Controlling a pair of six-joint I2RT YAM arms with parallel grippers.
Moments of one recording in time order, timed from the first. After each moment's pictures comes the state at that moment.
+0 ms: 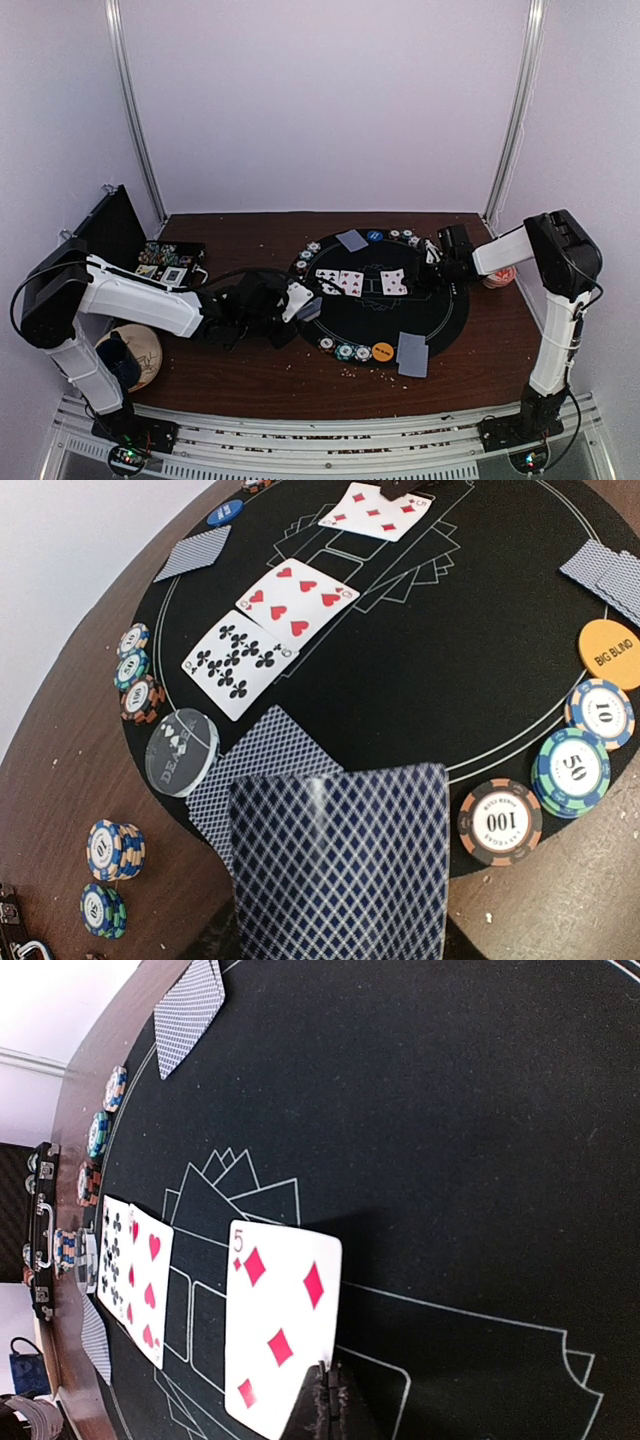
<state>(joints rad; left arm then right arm) -1.01 1.66 0.84 0.11 -0.27 0.16 0.27 1.97 1.04 0.10 -0.44 0.53</state>
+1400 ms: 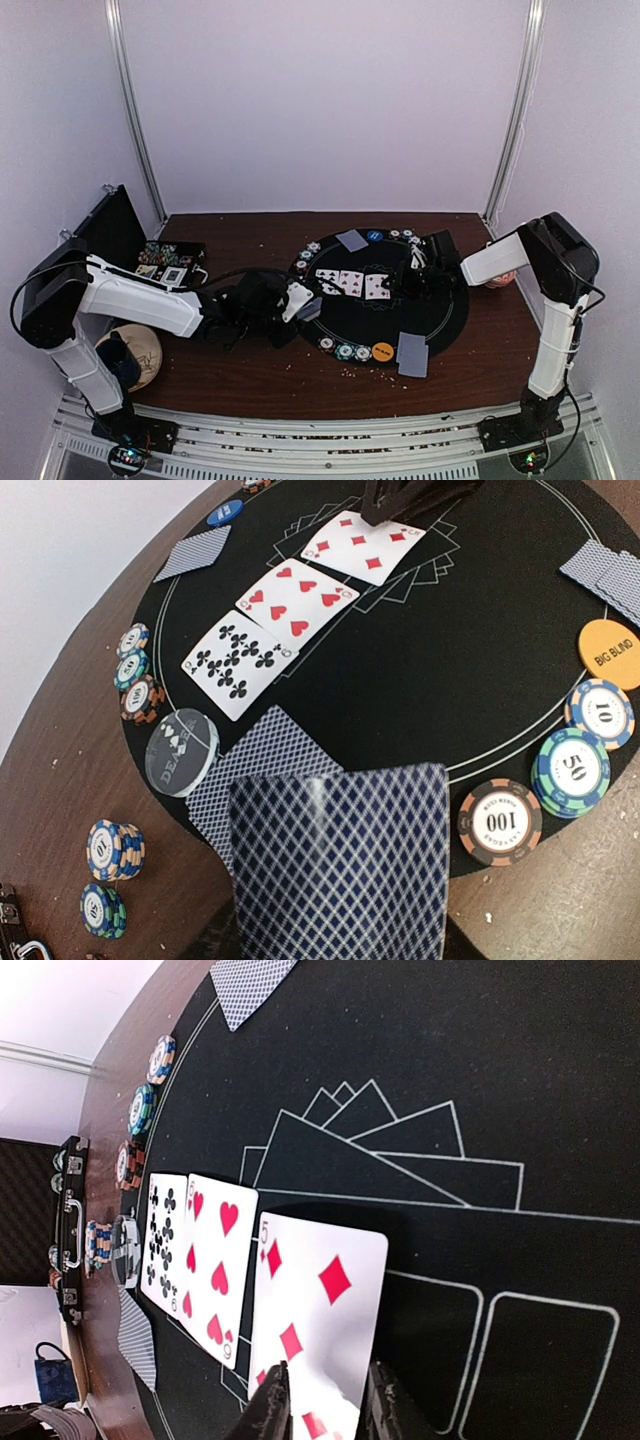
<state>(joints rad) -1.01 1.66 0.84 0.11 -0.27 0.16 0.40 1.95 0.98 0.22 -0.38 0.70</state>
